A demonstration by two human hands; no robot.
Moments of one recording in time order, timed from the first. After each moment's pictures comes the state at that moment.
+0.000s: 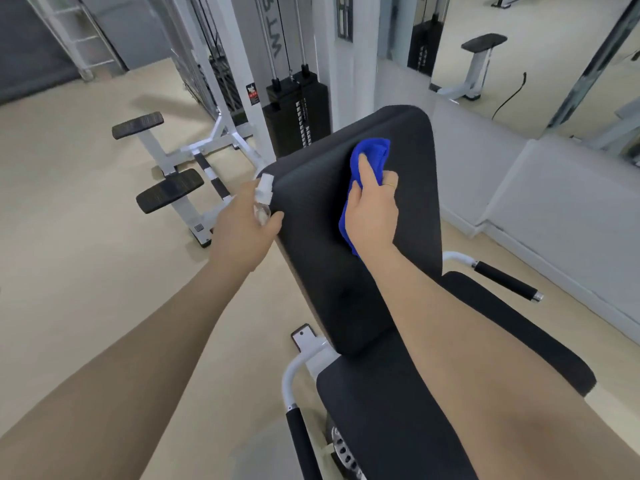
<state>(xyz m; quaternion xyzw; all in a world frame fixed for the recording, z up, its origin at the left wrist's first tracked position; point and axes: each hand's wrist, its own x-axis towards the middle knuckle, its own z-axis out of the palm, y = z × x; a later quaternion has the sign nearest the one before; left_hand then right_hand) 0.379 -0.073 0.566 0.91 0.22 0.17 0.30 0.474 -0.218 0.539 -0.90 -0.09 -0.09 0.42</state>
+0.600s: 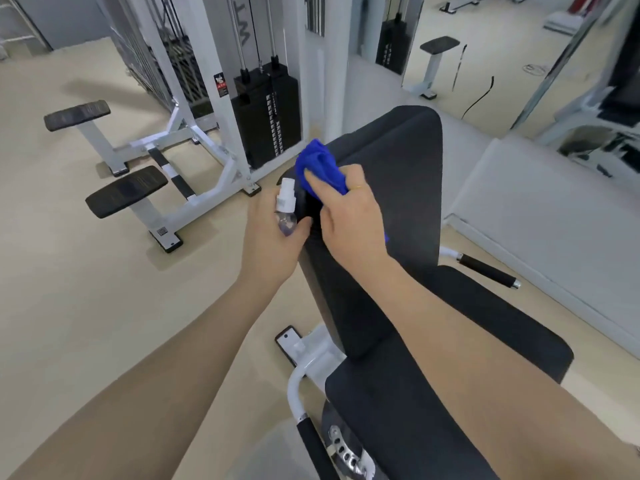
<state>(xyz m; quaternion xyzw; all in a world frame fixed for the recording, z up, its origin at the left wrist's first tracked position) 0.388 -0.051 0.540 0.83 0.13 0.16 0.52 0.438 -0.167 0.549 -0.87 -0.30 -0.23 0.31</state>
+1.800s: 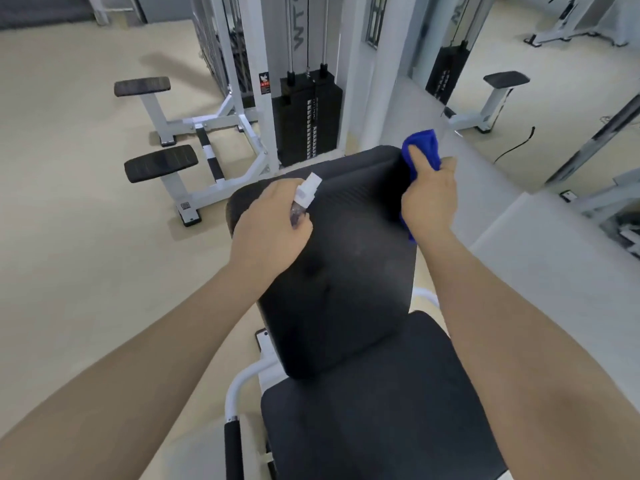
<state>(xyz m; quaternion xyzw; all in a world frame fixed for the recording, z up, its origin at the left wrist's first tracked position) 0.435 -0.138 0.592 0.91 0.22 0.18 0.30 0.602 -0.287 0.566 -0.94 -0.13 -0.13 0.30</state>
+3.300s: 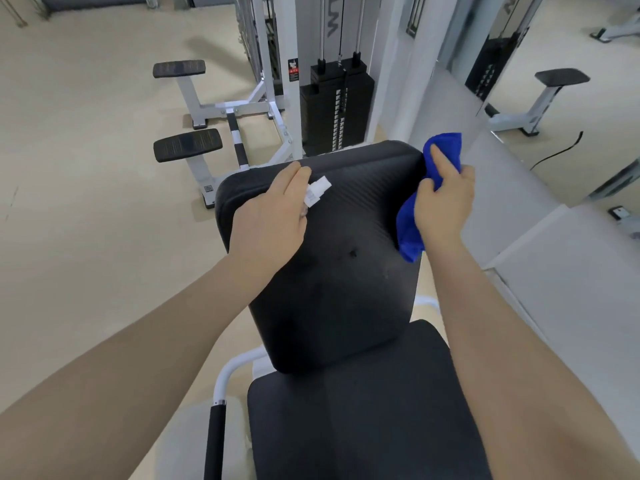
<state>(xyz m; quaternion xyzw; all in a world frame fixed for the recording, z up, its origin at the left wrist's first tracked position) 0.454 -0.154 0.581 0.96 0.23 0.15 0.09 0.623 -0.300 0.551 -0.88 -0.12 -0.08 0.45</state>
